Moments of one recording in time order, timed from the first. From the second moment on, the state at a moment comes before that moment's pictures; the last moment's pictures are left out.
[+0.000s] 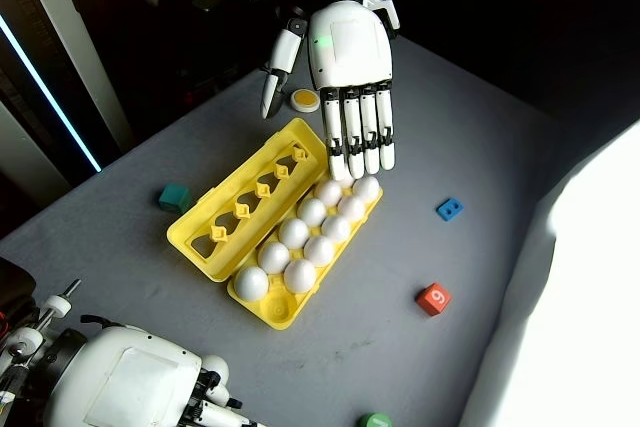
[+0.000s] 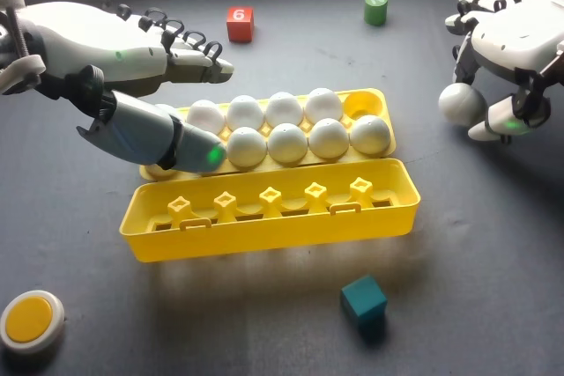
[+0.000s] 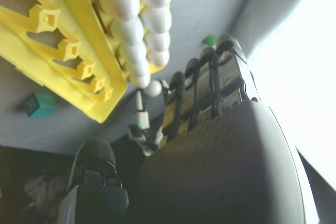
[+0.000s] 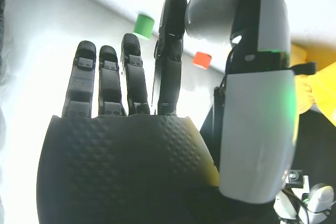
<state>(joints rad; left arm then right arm) 0.32 -0.82 0.97 3.00 -0.23 -1.93 -0.51 -1.19 1.27 0.91 0.56 -1.86</state>
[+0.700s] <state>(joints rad) 0.32 -0.82 0.96 3.00 -0.23 -1.93 -0.37 -1.24 1.27 0.95 0.48 -1.74</state>
